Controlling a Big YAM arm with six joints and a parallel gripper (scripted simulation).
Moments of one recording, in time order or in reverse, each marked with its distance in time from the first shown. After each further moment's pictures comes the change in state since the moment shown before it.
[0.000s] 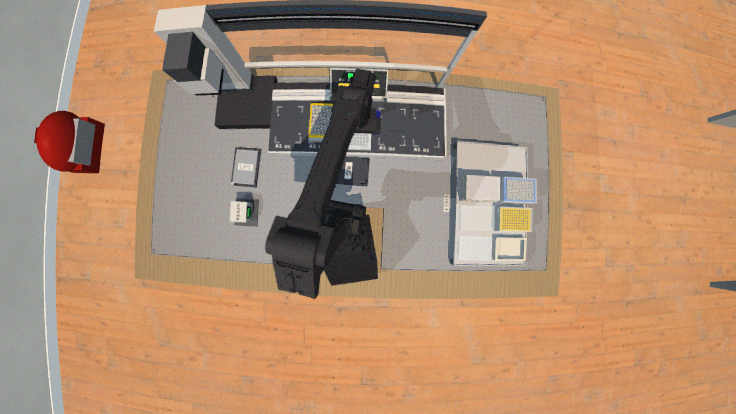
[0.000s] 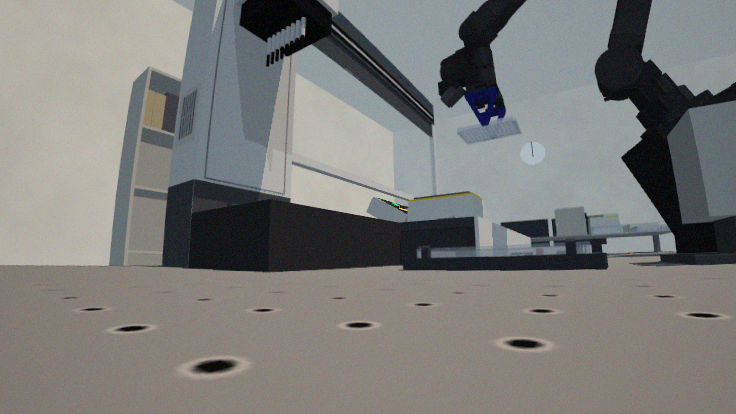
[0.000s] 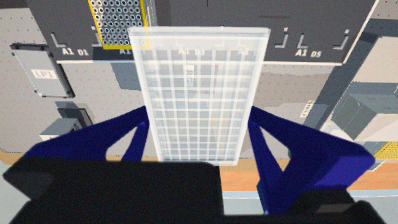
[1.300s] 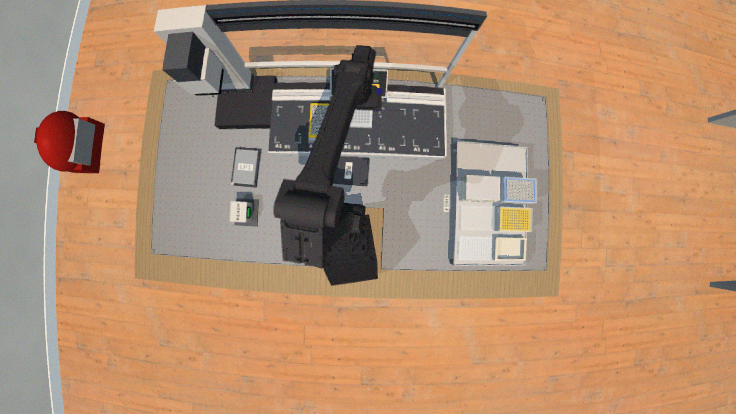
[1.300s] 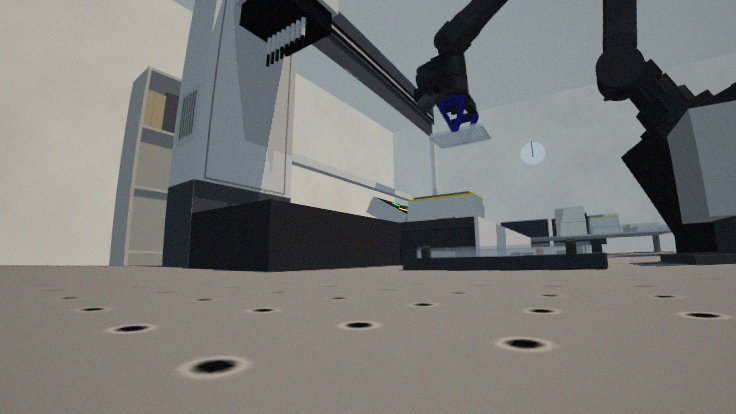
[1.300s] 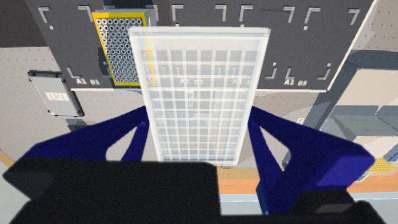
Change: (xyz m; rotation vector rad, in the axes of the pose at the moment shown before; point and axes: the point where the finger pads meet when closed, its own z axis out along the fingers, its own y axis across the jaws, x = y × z) arm -0.068 -0.002 -0.002 0.001 -0.006 0.002
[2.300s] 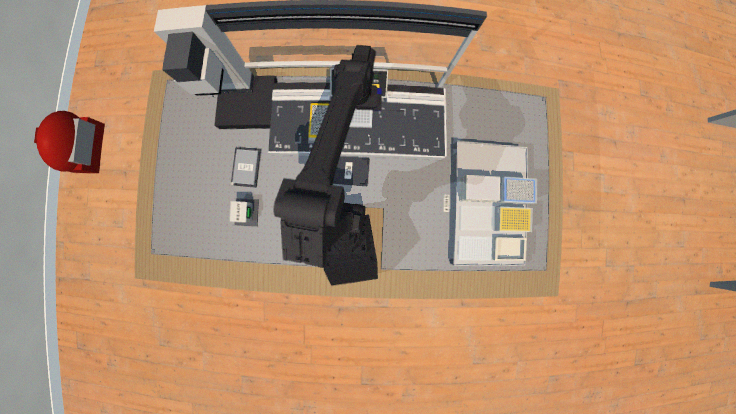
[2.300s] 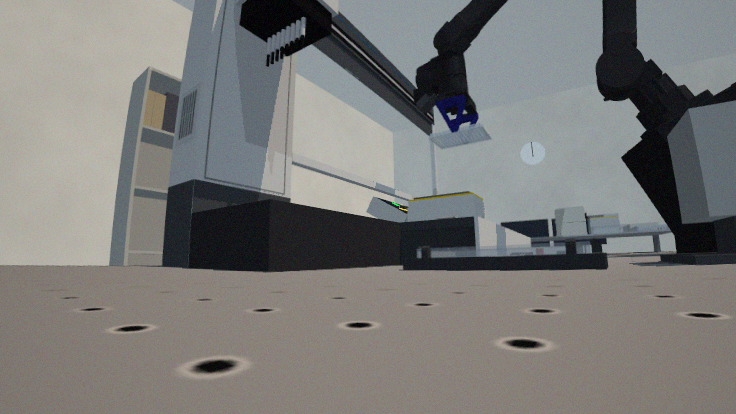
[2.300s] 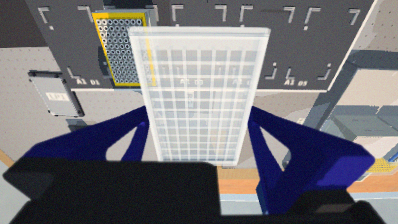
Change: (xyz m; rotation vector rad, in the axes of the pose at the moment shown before) arm -0.001 0.000 0.001 -0.001 0.002 0.001
